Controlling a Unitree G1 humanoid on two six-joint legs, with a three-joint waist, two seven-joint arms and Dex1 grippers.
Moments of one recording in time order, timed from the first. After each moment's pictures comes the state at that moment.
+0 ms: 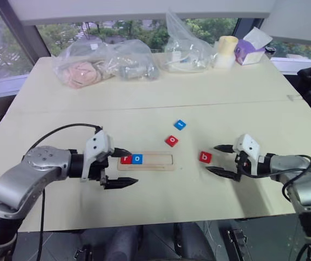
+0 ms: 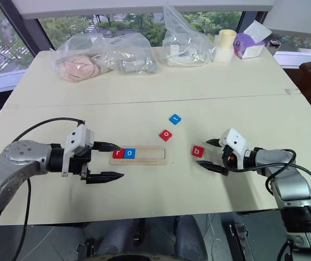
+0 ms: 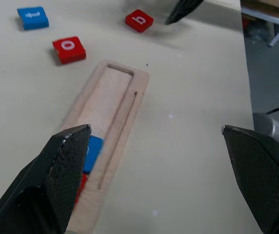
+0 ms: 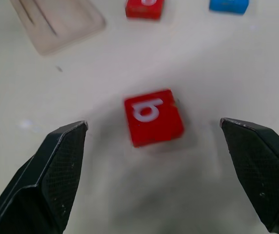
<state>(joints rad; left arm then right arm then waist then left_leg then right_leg) -0.21 0.89 -0.01 -0.53 -0.62 0.74 -1.00 -0.21 -0.76 -0.05 0.06 0.24 0.26 1.12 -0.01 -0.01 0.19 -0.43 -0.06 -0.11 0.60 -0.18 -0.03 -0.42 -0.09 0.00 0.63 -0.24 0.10</state>
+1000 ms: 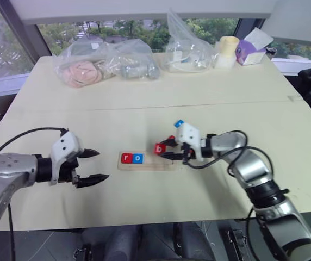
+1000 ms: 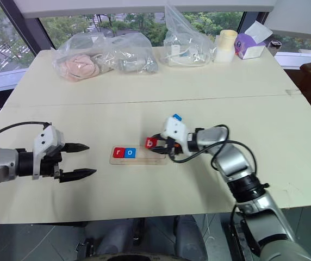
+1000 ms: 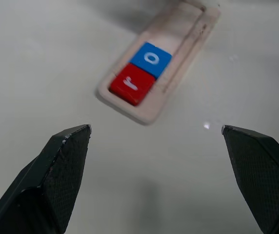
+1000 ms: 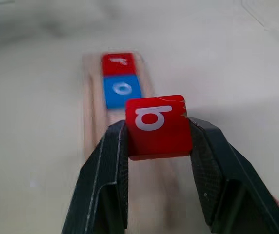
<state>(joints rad) 0.00 1.02 0.20 -0.45 -0.58 0.67 -1.02 -0.54 -0.46 0.34 -0.02 0.12 0.36 1.04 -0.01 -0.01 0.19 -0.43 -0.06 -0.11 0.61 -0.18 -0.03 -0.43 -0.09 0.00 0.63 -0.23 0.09</state>
